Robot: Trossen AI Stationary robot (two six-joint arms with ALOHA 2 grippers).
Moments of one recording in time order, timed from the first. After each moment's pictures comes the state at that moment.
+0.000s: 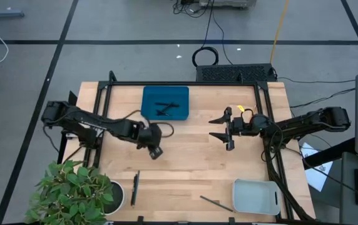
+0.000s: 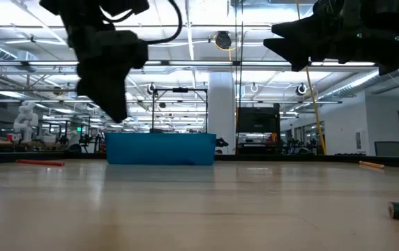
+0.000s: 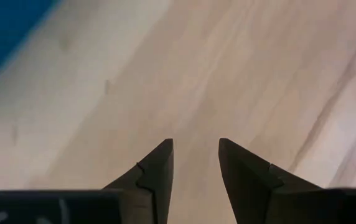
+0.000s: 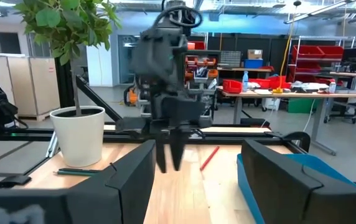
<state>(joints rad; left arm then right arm) -0.12 1.49 0.95 -0.61 -0.12 -0.73 -0.04 1.08 0.20 1.01 -0.05 0.00</state>
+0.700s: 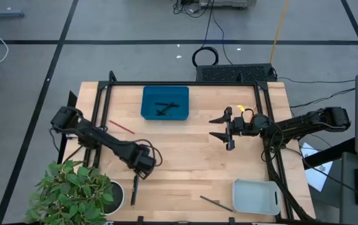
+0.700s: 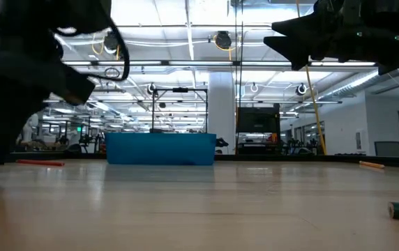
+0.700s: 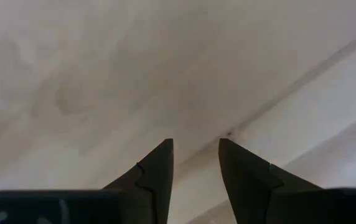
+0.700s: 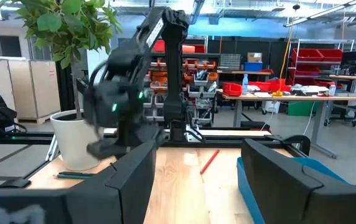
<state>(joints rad) -0.39 1.66 0.95 -0.89 0.11 -1.24 -0.04 1.08 0.20 1.03 -0.05 0.00</state>
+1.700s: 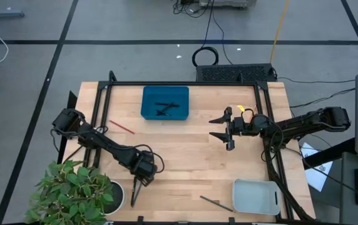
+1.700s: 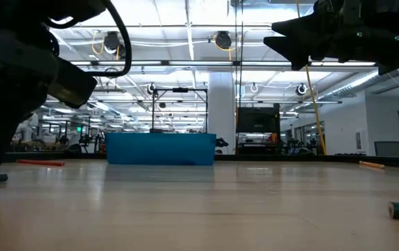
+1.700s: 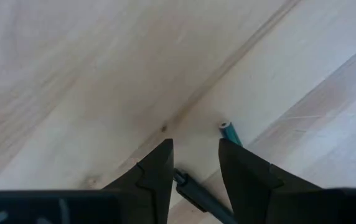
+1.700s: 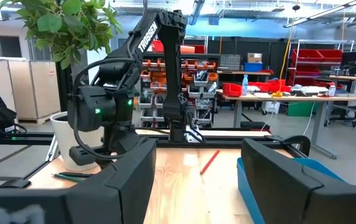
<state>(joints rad) -0.45 1.70 0.95 -0.72 0.13 -1.23 -0.04 1.08 0.20 1.02 -0.05 0.00</state>
